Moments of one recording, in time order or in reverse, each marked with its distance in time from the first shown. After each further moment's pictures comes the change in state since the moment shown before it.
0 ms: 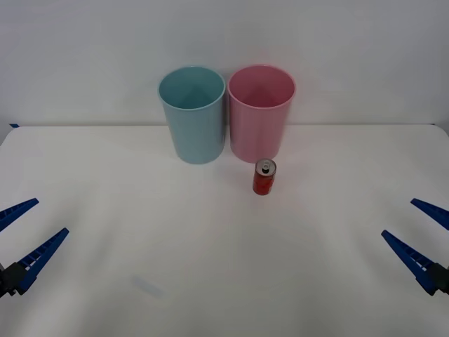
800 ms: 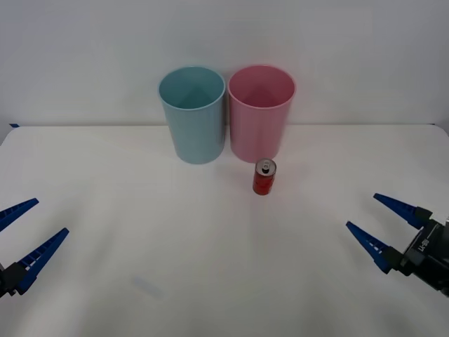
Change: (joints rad) right arm -0.195 0.020 0.097 0.229 0.105 0.022 0.087; left arm 0.000 0.000 0.000 0.000 0.000 0.000 0.000
